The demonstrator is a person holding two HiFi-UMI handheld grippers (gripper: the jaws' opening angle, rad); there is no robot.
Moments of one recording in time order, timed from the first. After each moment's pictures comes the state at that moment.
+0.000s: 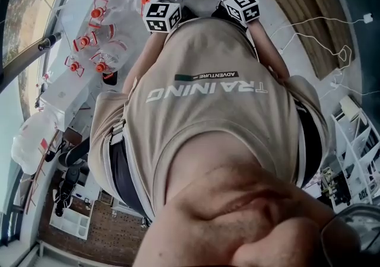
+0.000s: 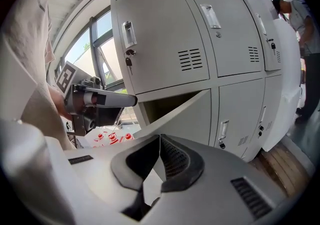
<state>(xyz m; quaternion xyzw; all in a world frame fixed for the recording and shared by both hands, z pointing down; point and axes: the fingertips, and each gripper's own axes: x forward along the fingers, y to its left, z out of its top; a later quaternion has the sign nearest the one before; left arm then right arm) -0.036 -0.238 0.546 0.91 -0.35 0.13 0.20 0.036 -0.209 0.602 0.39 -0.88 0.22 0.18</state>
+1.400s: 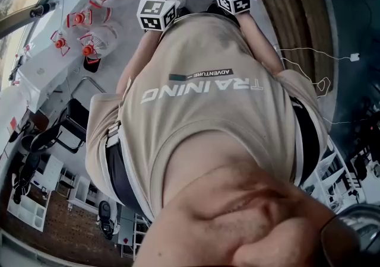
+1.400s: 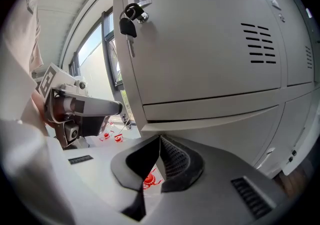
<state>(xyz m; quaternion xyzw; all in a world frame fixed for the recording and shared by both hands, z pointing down) -0.160 -0.264 0.544 0.86 -0.45 0.08 0.22 -0.097 -0.287 0.601 0.32 -0.91 0.18 0.19</state>
